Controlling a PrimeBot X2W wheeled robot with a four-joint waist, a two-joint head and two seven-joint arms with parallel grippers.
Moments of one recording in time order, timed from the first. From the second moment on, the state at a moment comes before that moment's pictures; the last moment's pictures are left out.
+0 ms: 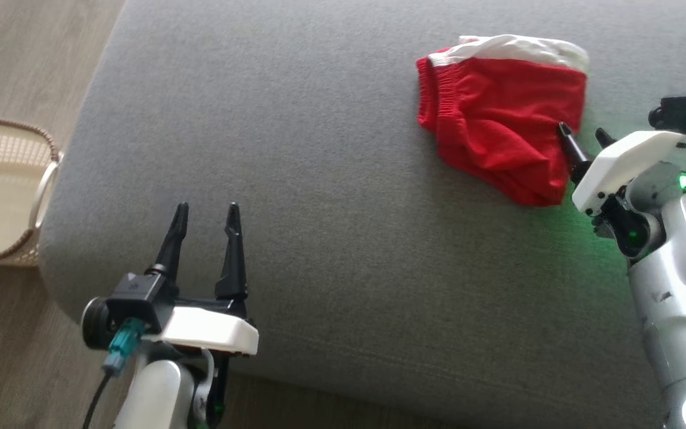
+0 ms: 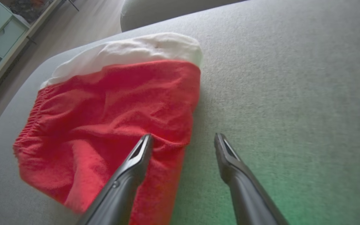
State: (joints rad) left arm -0.09 0.05 -0.27 0.09 -0.20 0.10 -0.26; right arm -0.68 -0.18 -0.01 0.75 0.45 0.13 0.23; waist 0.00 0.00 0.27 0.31
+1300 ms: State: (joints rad) left arm -0.14 0.05 -0.31 0.07 -0.16 0.09 -0.26; right arm -0.88 -0.41 0.63 0.73 0.48 0.13 0.12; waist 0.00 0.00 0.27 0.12
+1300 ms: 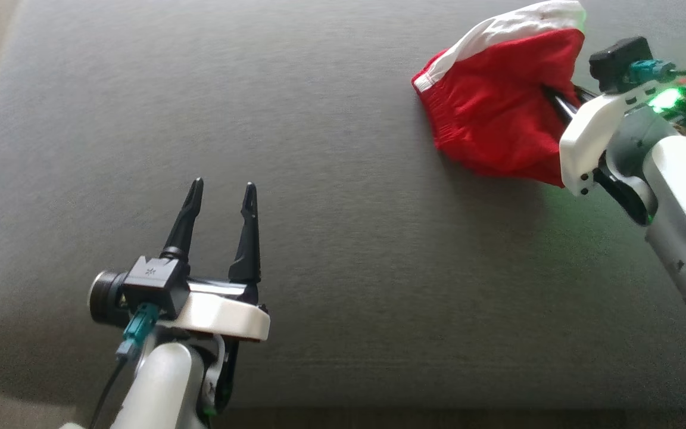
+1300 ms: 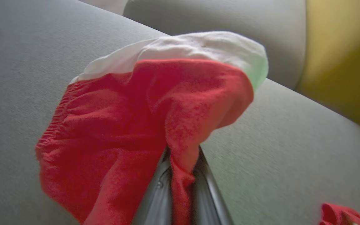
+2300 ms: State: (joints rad) left arm -0.38 0.05 -0.34 0.12 -0.03 -0.02 -0.26; right arm -1.20 -0.76 0.85 0.73 0.40 0.13 -0.01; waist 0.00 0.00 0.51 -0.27
